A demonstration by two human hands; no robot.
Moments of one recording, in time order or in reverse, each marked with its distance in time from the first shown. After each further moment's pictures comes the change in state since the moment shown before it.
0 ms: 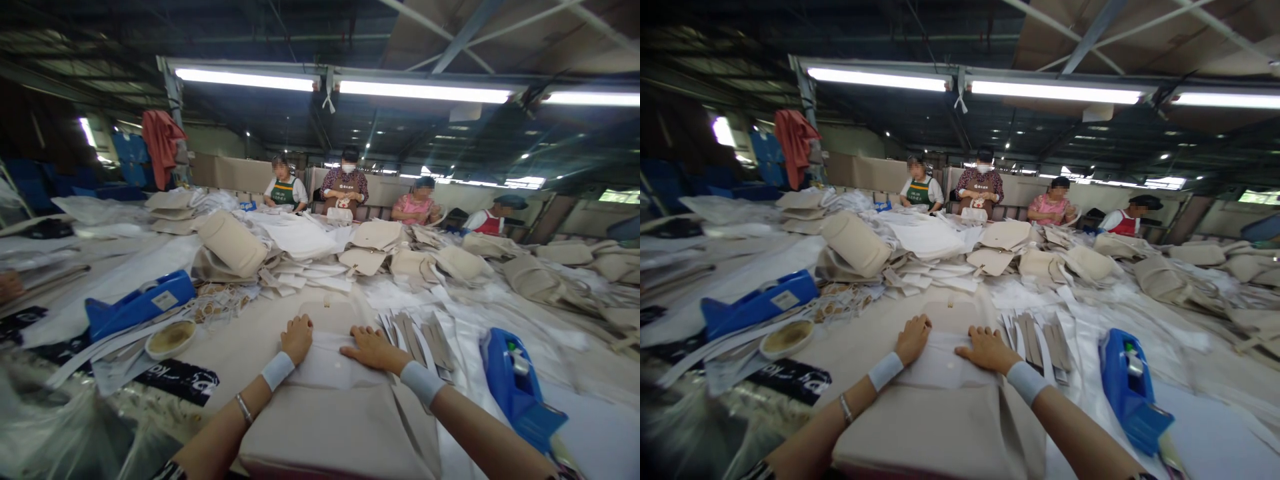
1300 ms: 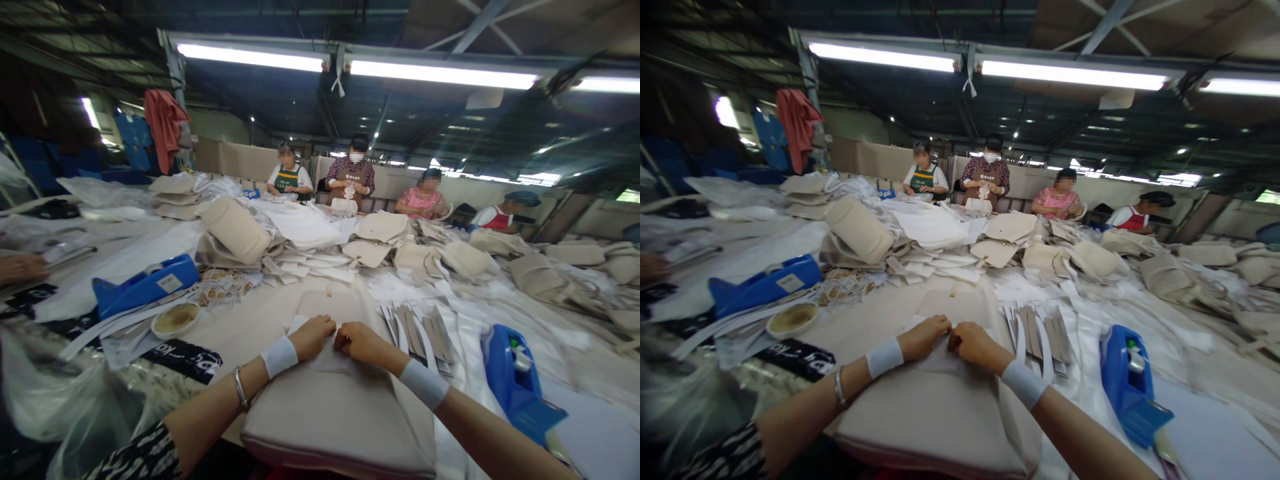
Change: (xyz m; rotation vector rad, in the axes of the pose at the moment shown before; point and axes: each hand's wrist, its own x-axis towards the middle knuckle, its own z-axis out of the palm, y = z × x) left_hand -0.008 0.008 -0.010 -0.121 -0.262 0.631; right_hand -0.012 -0.042 -0.019 0.246 -0.050 -0.227
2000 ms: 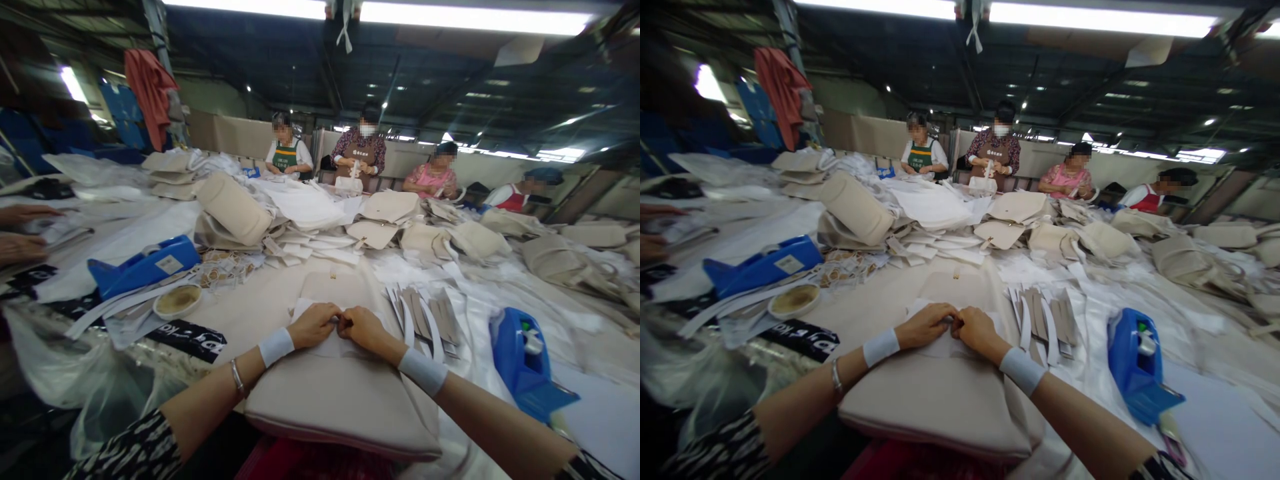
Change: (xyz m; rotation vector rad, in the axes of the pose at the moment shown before) left_hand -0.006 -0.003 0.007 -0.191 0.075 0.128; right_hand 0.008 0.002 0.020 -0.045 0.062 0.230
